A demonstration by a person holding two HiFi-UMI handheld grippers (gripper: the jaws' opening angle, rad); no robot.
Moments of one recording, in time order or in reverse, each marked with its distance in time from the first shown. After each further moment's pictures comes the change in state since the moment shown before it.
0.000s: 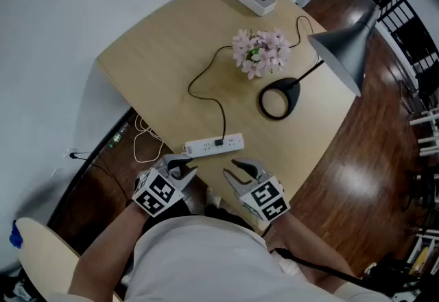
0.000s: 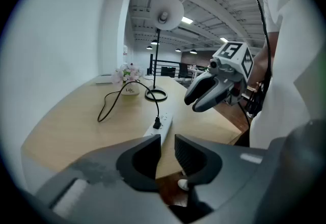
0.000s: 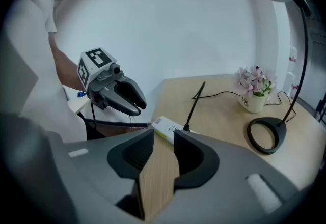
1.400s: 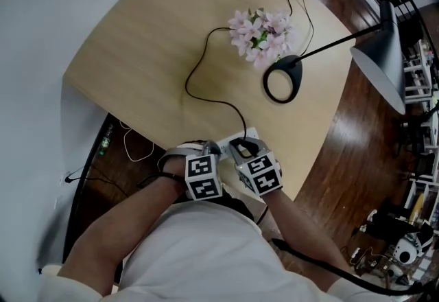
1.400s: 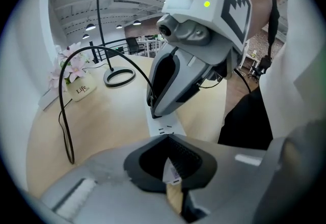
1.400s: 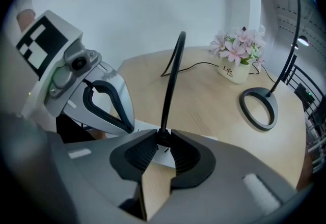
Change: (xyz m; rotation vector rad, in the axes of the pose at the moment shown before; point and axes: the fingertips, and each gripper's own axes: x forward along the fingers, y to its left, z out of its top) left arm 0.088 0.048 -0.023 0.530 0.330 -0.259; right arm 0.106 -0.066 -0.002 0.255 0.224 -0.282
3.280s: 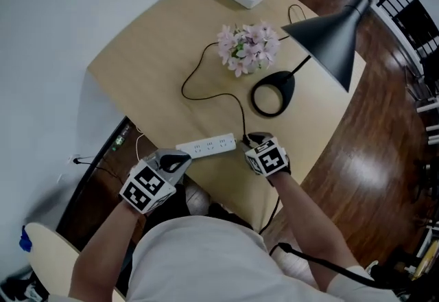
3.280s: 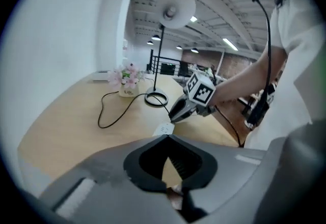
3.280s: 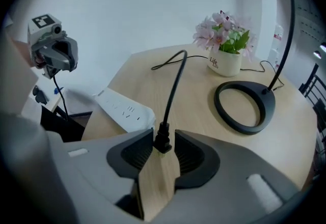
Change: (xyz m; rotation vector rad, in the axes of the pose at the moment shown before) left arm -0.109 -0.017 0.061 -0.602 -0.321 0.245; right arm -0.014 -0.112 -0.045 -0.158 0.033 0.143
